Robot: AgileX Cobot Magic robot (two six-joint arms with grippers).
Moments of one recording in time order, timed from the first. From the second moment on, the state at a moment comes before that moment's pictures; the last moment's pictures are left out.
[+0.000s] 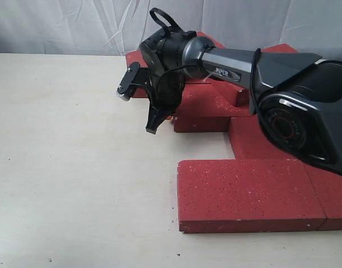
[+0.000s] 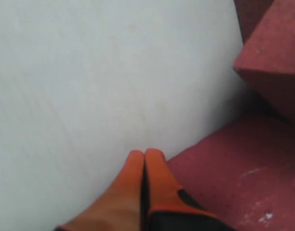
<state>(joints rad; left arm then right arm) 0.05 0.01 0.00 0.02 0.23 -0.01 0.65 2.46 -2.06 -0.23 1.04 -0.45</state>
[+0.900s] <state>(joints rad) 0.05 0.01 0.00 0.02 0.23 -0.01 0.65 2.38 -2.06 0.24 0.99 -0.49</state>
